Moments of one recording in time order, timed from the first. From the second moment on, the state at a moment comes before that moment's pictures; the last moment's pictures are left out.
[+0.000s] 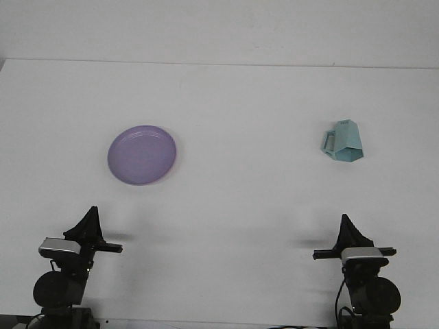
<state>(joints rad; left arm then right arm) 0.01 0.00 0.03 0.17 0.07 -0.01 0.01 0.00 0.02 0.00 -0.05 0.00</state>
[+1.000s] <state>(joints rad) 0.01 0.00 0.03 0.17 0.07 -0.01 0.01 0.00 0.02 0.00 -0.06 0.00</state>
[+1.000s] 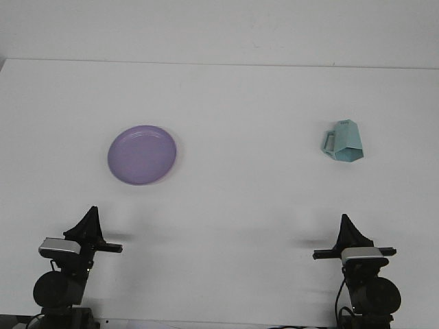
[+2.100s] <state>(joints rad) 0.01 0.00 0.03 0.17 0.08 -0.10 -0.08 0.85 0.52 0.16 0.09 -0.18</state>
